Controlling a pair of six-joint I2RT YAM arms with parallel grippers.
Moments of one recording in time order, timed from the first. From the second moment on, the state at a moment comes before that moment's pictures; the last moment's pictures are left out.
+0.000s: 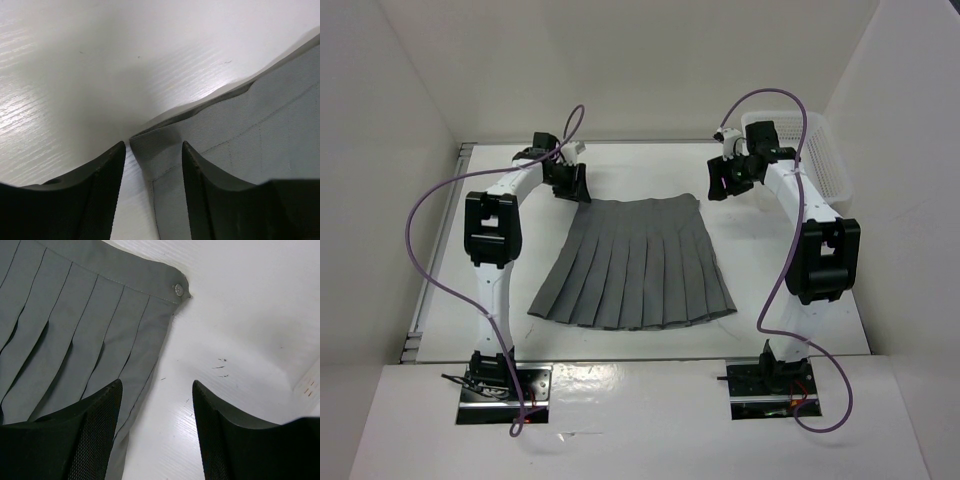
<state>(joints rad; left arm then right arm) -0.08 2.38 1.97 -0.63 0.49 0.04 0.07 1.85 1.60 -0.70 -0.38 -0.27</state>
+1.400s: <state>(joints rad) -0.07 2.31 1.81 -0.54 0.47 0.02 0.07 2.24 1.87 -0.59 -0.50 -0.18</state>
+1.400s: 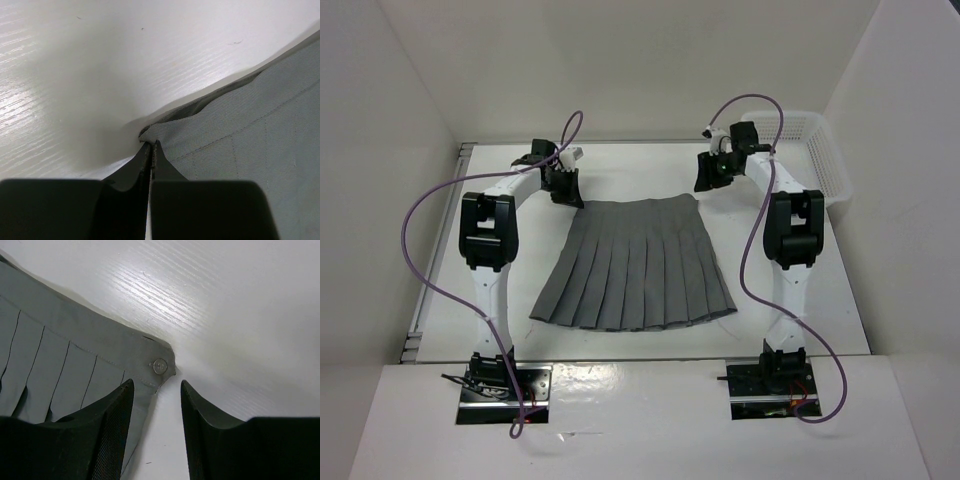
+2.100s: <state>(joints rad) -0.07 2.31 1.81 -0.54 0.47 0.02 0.07 2.31 1.86 -0.57 -0.52 -0.18</state>
